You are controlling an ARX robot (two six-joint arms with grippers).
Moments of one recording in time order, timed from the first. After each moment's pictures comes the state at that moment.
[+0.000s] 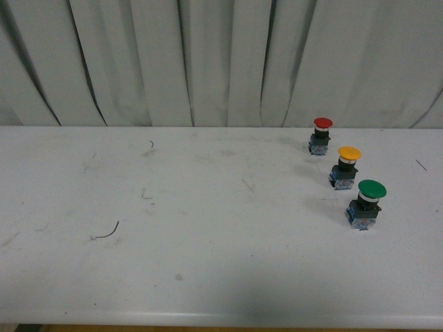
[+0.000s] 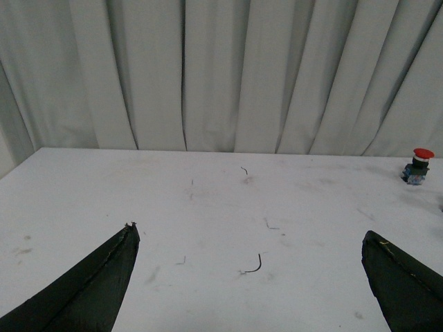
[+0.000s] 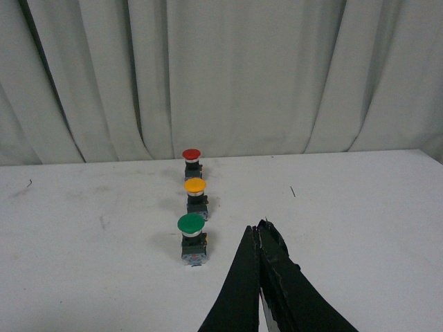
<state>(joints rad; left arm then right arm) 0.00 0.01 0.01 0.00 0.00 -0.02 -0.01 0.28 0.01 0.28 0.00 0.00</state>
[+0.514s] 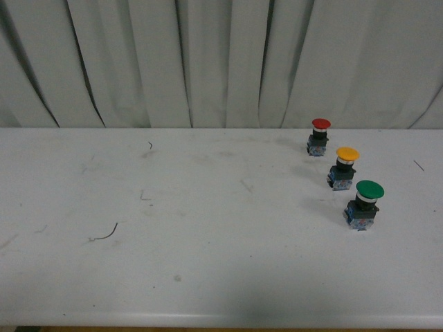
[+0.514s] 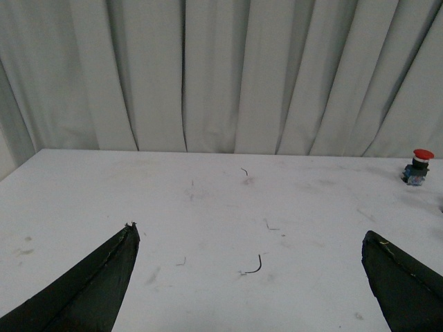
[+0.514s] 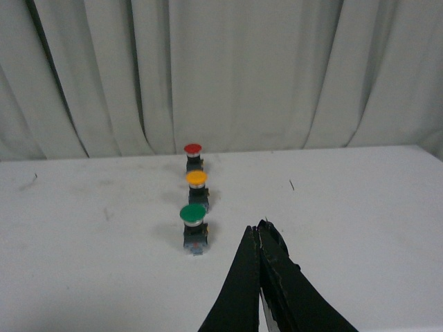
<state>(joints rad) 0.00 0.01 0.01 0.00 0.00 -0.02 -0.01 0.00 0.01 0.00 0.00 0.00</state>
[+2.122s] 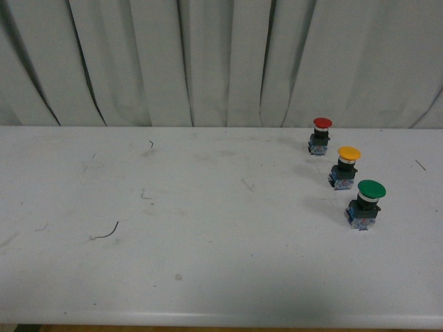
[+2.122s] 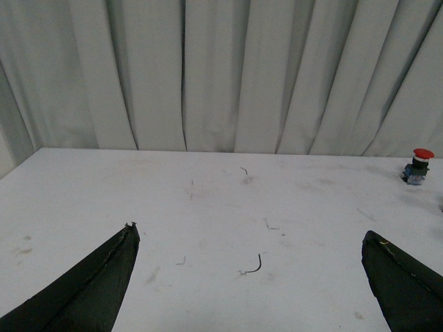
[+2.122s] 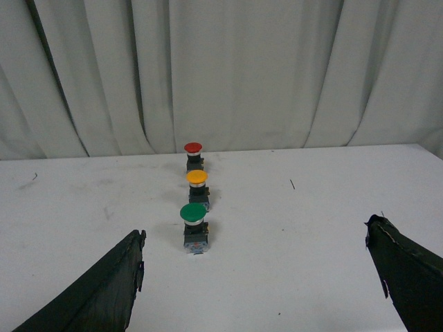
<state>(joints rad) 0.00 0.01 0.01 0.00 0.00 -0.02 -0.01 0.00 0.01 0.00 0.00 0.00</state>
